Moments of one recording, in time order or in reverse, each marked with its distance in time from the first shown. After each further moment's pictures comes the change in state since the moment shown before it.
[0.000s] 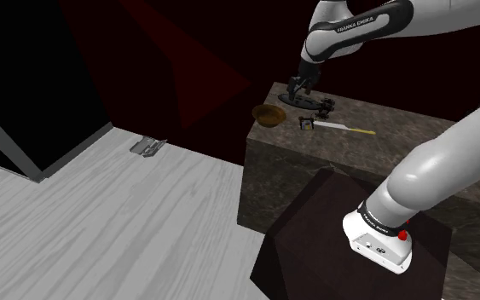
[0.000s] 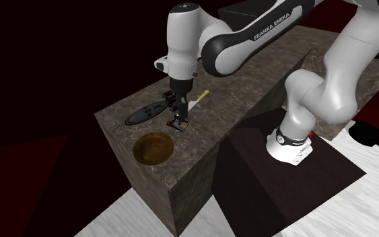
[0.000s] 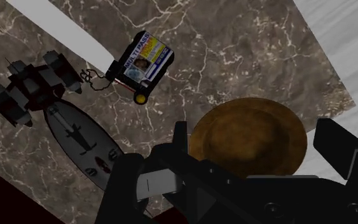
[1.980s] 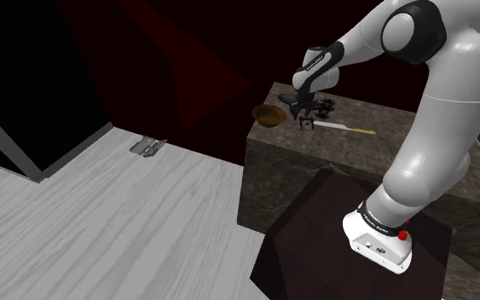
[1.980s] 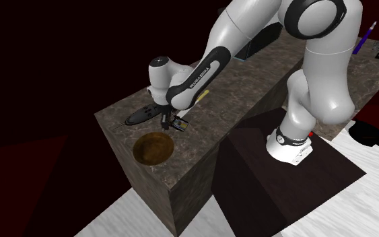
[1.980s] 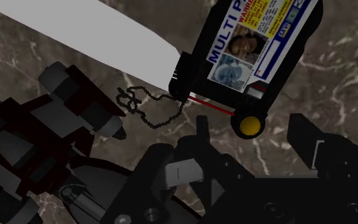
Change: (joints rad) arm -0.119 0.534 -0.084 0.167 0.058 0.302 0.032
